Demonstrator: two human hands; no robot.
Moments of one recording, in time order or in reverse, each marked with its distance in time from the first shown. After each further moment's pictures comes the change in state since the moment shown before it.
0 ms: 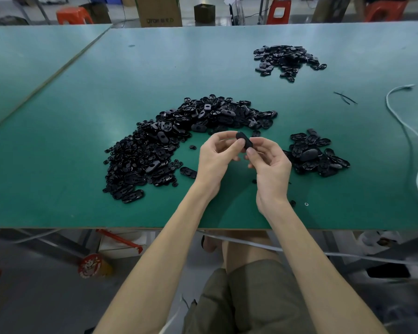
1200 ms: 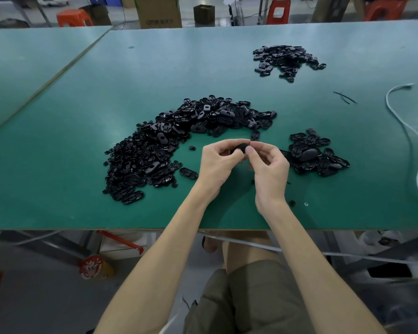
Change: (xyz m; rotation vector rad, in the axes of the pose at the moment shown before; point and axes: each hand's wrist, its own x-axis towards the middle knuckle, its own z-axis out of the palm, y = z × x) left_hand -0.008 0.004 0.005 0.140 -0.057 0.051; right_hand 0.002 0.006 0.001 -0.070 0.087 0.023
